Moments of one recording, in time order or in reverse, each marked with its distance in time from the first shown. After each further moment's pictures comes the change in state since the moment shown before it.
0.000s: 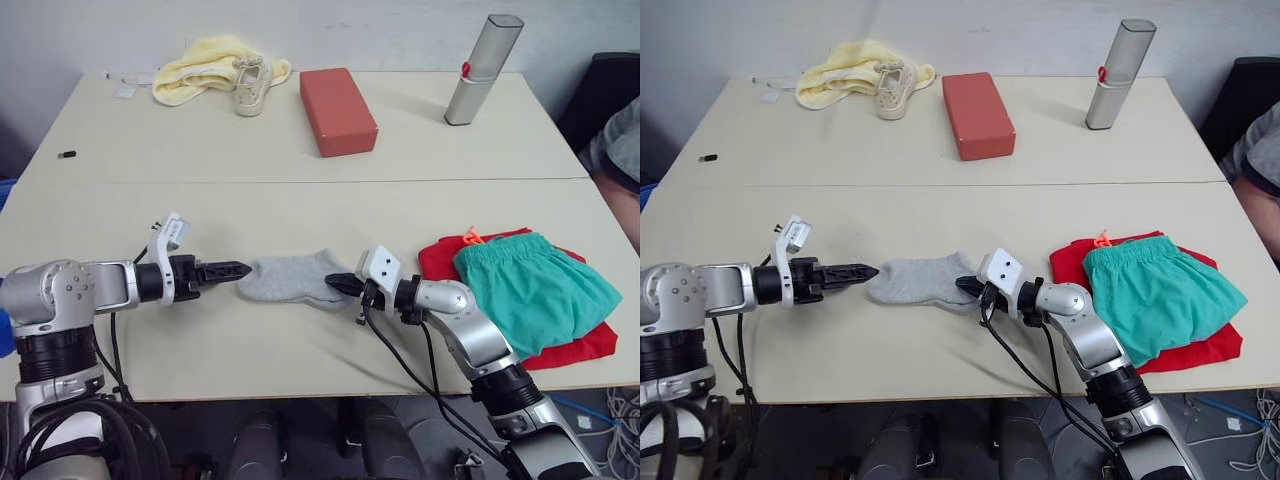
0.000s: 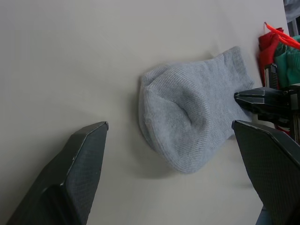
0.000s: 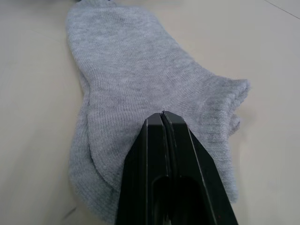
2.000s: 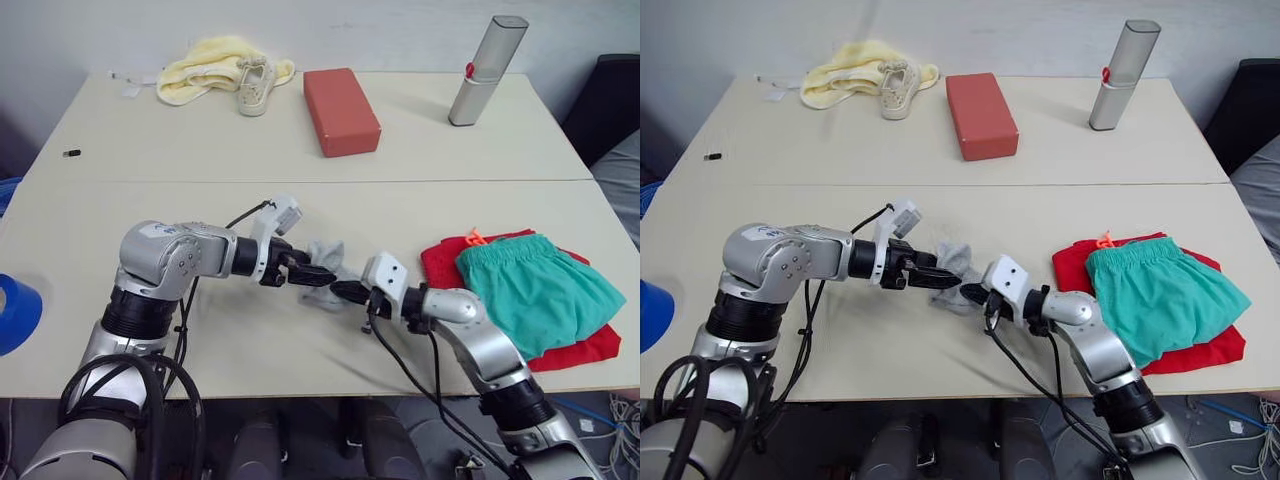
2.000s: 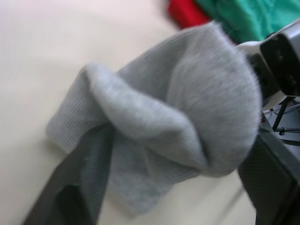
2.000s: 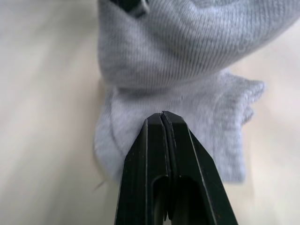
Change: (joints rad) left arm -0.230 -0.099 -0.502 -0.069 0.037 -0.333 -0.152; right arm 0.129 -0.088 -0.058 -0.222 0.028 0.130 0.006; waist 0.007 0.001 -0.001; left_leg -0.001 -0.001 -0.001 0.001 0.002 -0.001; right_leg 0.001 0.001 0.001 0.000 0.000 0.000
